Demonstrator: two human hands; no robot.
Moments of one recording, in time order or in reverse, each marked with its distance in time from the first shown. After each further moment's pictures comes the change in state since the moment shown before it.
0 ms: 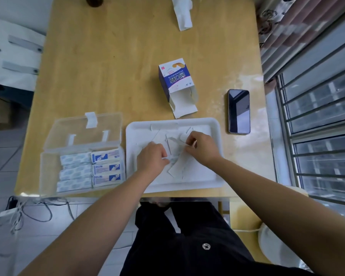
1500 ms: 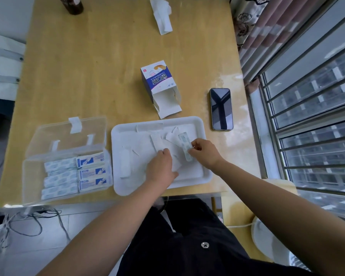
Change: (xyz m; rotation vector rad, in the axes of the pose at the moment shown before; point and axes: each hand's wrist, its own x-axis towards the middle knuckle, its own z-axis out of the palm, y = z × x) left_hand -0.021 0.045 0.041 0.149 -0.049 0.108; right_hand -0.027 0.038 -0.017 0.270 -0.007 0.233
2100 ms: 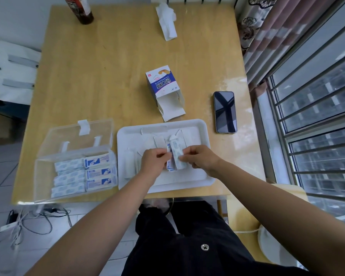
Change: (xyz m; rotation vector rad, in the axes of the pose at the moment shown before) left_hand 0.010 -0.021 -0.017 -0.988 0.076 -0.228; right_hand -0.009 -0.016 0.004 0.403 -0.303 0.108
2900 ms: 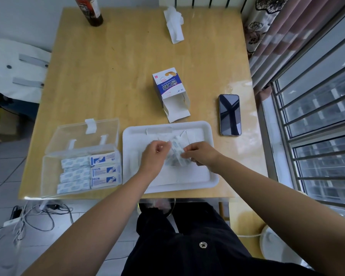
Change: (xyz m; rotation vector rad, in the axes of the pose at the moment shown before) left_hand -0.005 0.012 -0.014 0.114 0.101 0.079; right_hand 0.003 -0.021 0.004 -0.156 0.014 0.029
